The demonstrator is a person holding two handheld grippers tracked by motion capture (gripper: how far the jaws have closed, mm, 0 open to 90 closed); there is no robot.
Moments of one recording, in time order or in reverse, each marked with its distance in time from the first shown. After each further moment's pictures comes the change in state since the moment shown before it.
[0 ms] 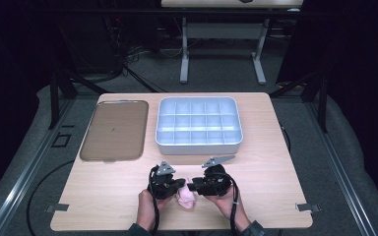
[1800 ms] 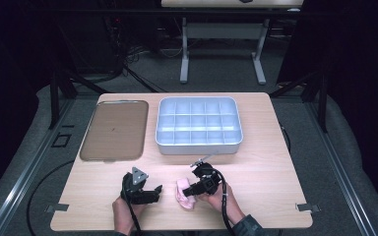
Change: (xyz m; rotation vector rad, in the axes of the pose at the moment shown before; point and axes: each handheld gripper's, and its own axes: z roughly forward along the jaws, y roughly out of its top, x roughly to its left) left arm 0.045 -0.049 -0.037 -0.014 0.329 -0.015; right arm -0.010 0.010 0.035 0.277 0.049 0.077
